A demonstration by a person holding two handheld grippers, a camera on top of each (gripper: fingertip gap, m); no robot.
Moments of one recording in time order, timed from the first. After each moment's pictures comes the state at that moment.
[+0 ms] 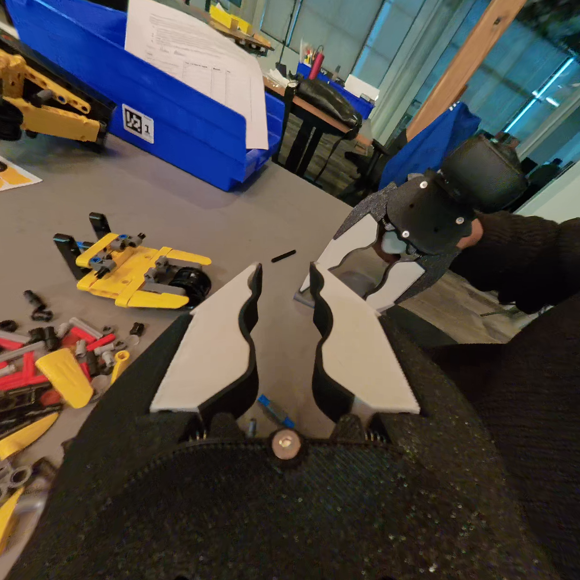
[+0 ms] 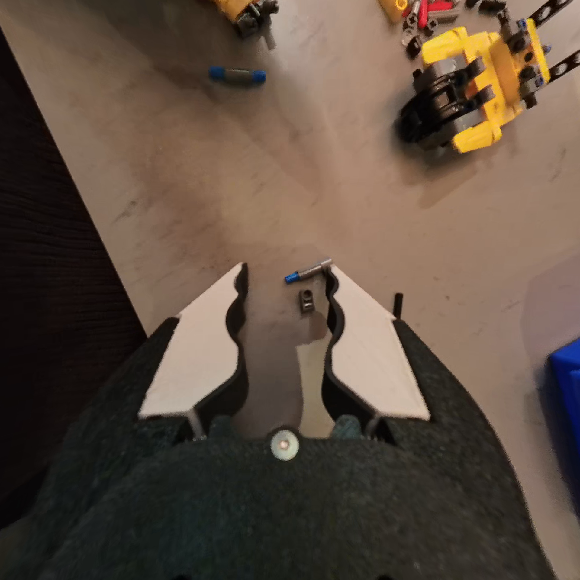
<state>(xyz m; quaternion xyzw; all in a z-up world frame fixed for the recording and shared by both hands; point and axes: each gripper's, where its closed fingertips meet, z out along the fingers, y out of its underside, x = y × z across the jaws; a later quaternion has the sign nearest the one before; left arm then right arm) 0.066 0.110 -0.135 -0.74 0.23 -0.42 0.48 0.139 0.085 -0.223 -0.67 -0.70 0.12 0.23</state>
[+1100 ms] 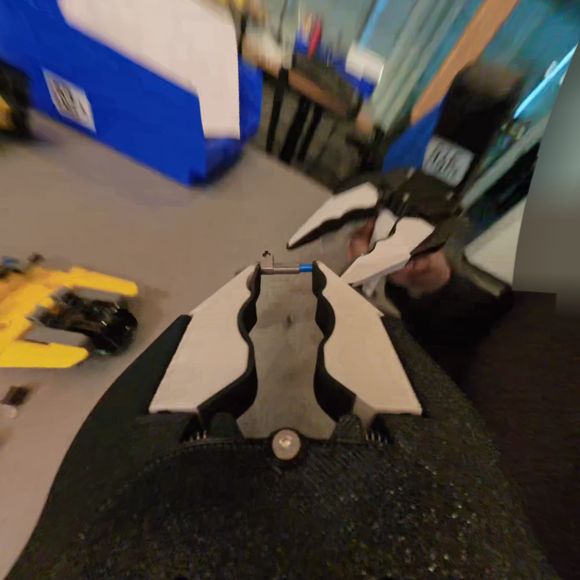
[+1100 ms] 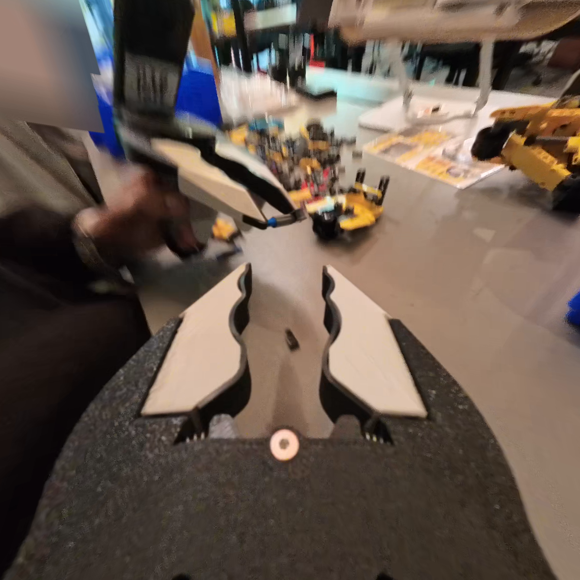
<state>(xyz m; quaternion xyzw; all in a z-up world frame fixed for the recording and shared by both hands) 0.134 0.113 -0.141 -0.75 0.24 -0.41 0.47 0.151 0.108 -0.151 -0.65 -0.46 0.41 0.43</state>
